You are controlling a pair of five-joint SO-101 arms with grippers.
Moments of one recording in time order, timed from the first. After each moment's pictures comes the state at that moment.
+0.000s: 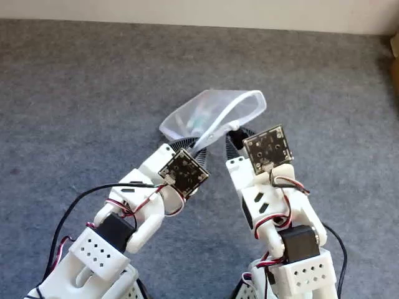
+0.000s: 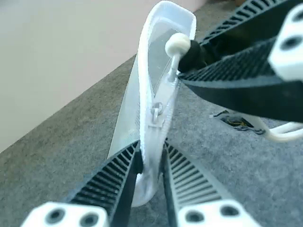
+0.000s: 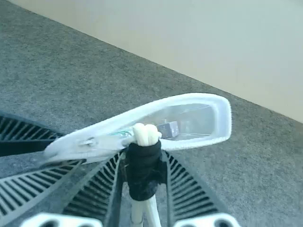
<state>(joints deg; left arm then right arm) 29.1 -66.0 71.3 23.4 -12.6 -17.8 -77.1 61.7 40.6 14.7</state>
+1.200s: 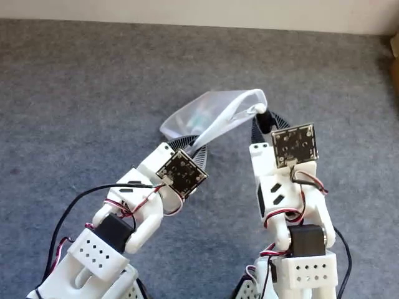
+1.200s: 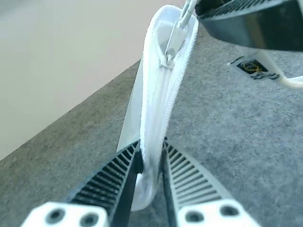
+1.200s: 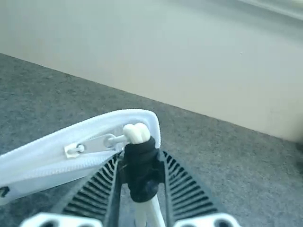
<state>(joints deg) 25.9 -66.1 71.2 23.3 -12.8 -5.6 -77.0 61.8 31.6 15.1</state>
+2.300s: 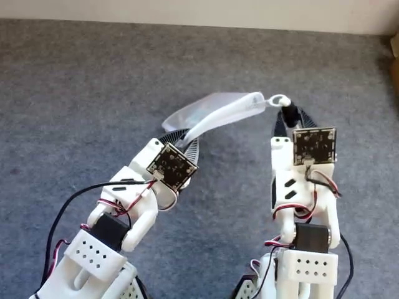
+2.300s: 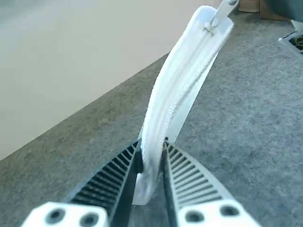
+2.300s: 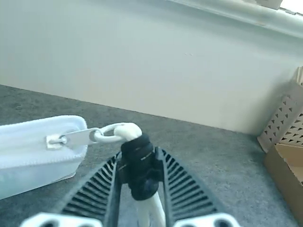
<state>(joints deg) 20.8 -67.9 71.2 23.3 -11.5 5.5 -76.9 65.9 23.3 15.2</state>
